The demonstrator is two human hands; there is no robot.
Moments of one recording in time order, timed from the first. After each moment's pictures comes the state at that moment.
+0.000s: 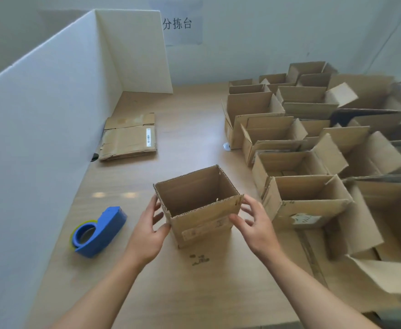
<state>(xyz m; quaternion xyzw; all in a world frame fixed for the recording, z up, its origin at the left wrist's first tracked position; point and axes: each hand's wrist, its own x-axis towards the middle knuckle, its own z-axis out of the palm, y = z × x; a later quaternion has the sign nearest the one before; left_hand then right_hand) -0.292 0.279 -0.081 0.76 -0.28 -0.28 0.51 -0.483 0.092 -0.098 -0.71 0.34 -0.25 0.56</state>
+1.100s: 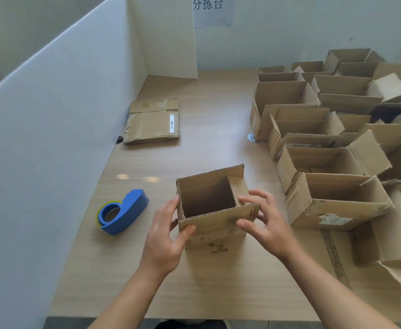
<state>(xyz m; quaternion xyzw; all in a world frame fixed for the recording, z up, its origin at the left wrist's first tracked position) -0.319 0.317 -0.091 0.77 -0.33 -0.12 0.54 -0.471 0.102 -0.095 -0.79 0.21 -0.21 0.53</state>
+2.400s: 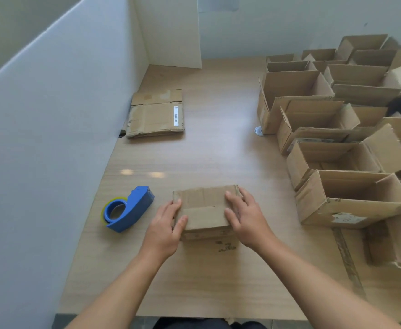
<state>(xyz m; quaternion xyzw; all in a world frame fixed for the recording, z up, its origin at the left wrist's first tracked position) -0.271 0.319 -0.132 0.86 -0.32 -0.14 0.36 -0.415 0.126 -0.122 -0.87 0.30 -0.05 0.38</state>
